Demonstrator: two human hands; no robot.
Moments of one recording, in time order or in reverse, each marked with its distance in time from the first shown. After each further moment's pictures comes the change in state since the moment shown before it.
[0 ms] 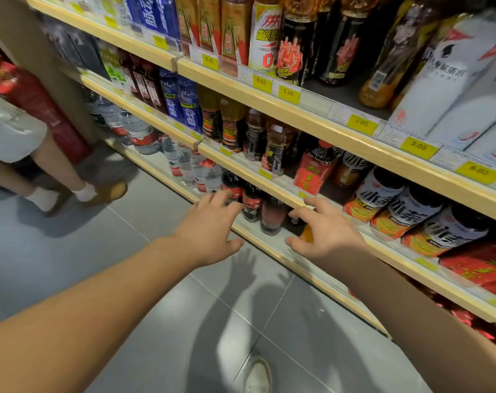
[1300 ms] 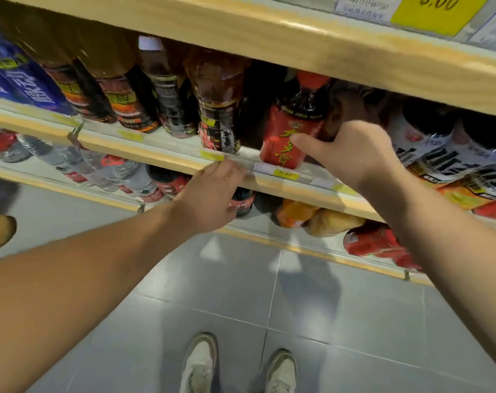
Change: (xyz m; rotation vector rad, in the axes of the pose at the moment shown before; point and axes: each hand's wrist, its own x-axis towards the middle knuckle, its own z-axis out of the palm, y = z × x) left_hand 0.286 -0.034 0.132 0.069 -0.023 0.500; right_hand 0.183 0.097 0.021 0.140 0.315 0.541
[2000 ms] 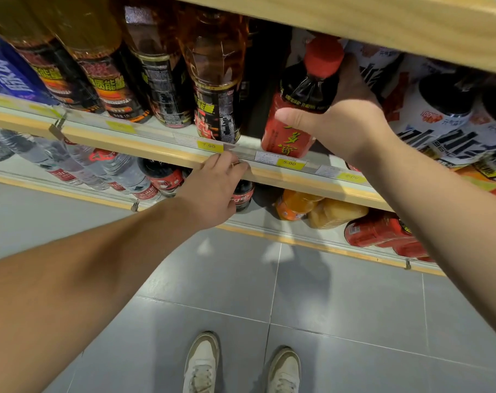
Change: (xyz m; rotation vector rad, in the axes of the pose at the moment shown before) left_hand 0.010 -0.012 0.025 0.047 0.032 0.024; right_hand 0.008 -0.019 0.013 0.249 -0.036 0.021
